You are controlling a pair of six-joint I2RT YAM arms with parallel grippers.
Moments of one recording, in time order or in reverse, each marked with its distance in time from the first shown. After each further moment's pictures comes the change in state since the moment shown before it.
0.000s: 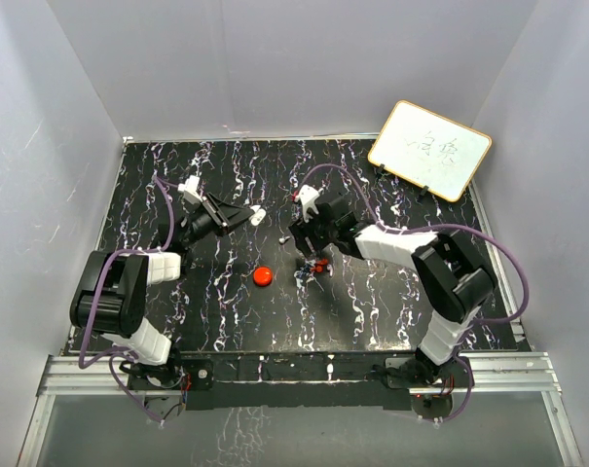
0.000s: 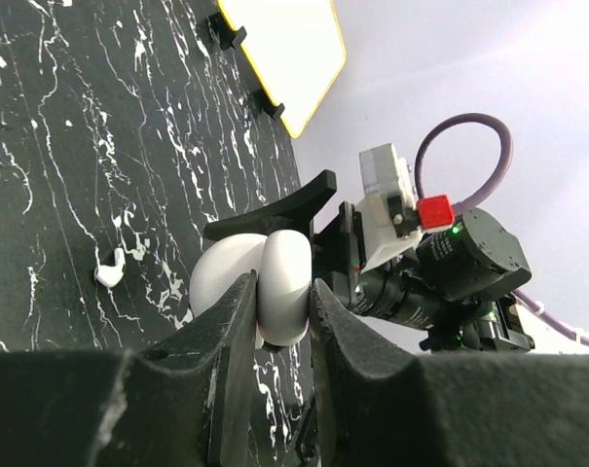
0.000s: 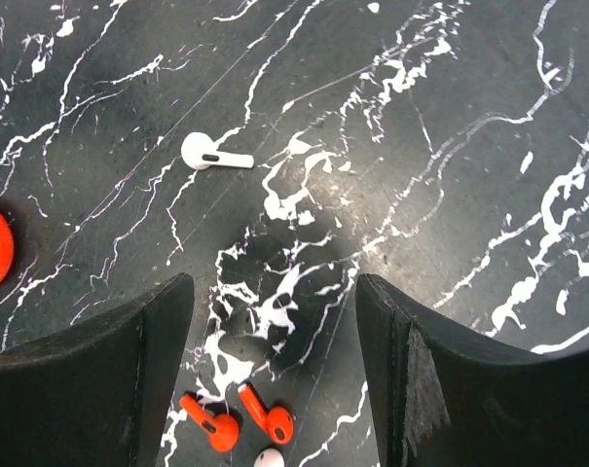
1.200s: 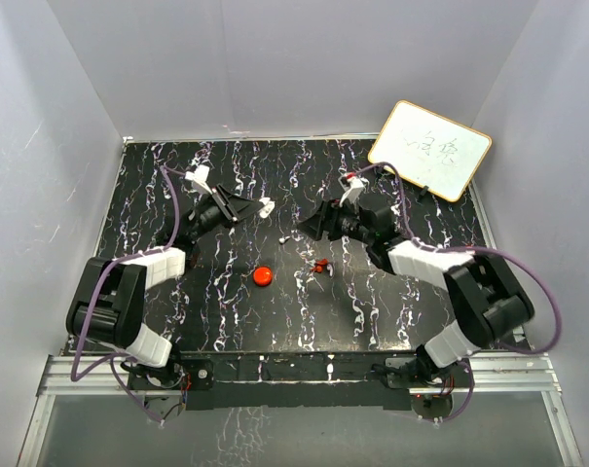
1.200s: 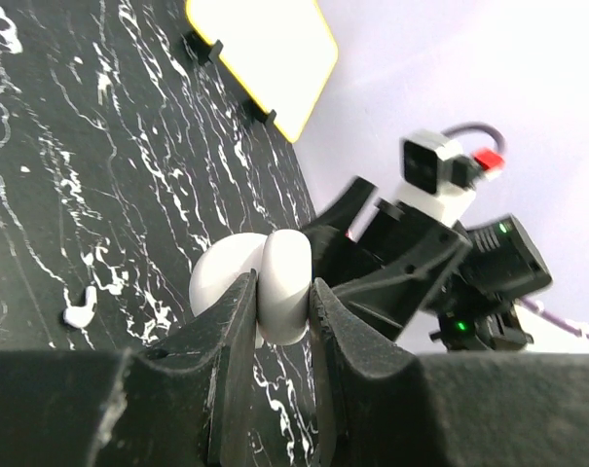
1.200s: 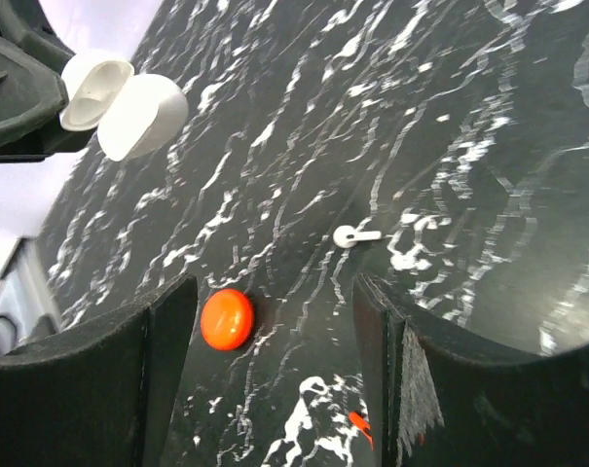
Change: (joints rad) left arm -0.100 -0.071 0.081 -0.128 -0.075 0.129; right arm -0.145 -0.154 -0.243 0.491 -0.332 0.600
